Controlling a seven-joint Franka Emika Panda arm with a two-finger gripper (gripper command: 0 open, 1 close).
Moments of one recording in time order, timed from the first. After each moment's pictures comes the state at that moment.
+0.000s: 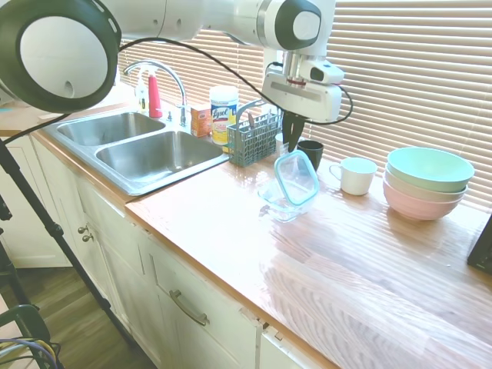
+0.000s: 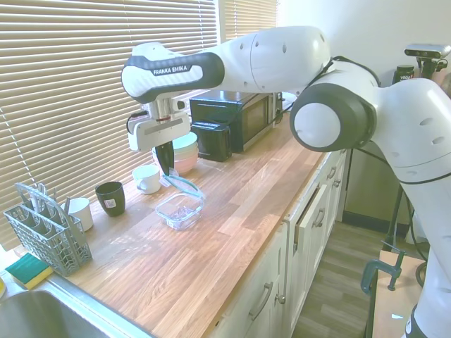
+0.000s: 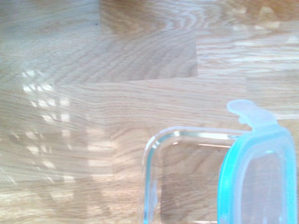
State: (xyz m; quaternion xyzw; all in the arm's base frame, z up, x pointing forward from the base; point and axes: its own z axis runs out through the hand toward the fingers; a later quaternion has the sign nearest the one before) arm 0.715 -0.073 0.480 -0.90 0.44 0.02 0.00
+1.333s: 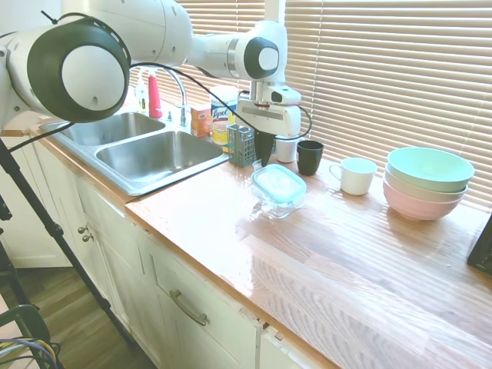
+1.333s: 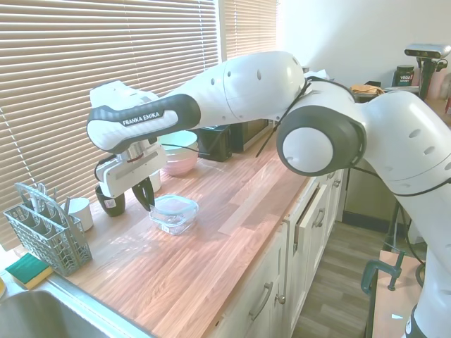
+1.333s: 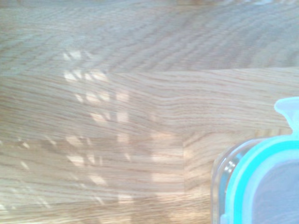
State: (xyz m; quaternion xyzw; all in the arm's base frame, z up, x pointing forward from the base) arm 0.734 0.026 0.408 -0.90 0.44 0.02 -0.06
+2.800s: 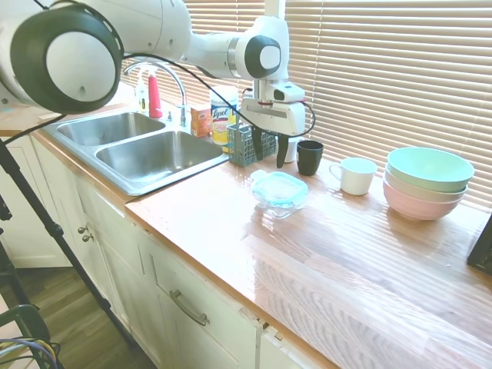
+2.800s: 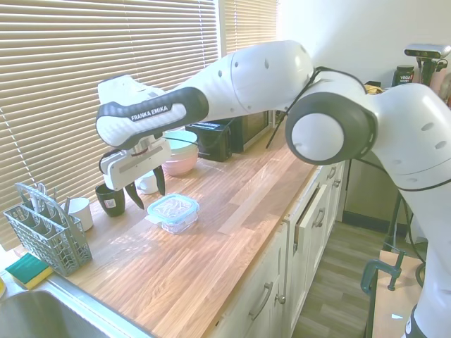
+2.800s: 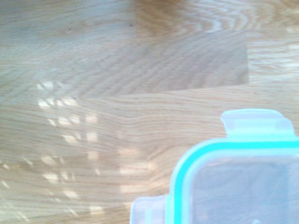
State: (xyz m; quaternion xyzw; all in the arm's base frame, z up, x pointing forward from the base) arm 0.715 -0.003 0.441 -0.89 0.46 -0.03 -0.04
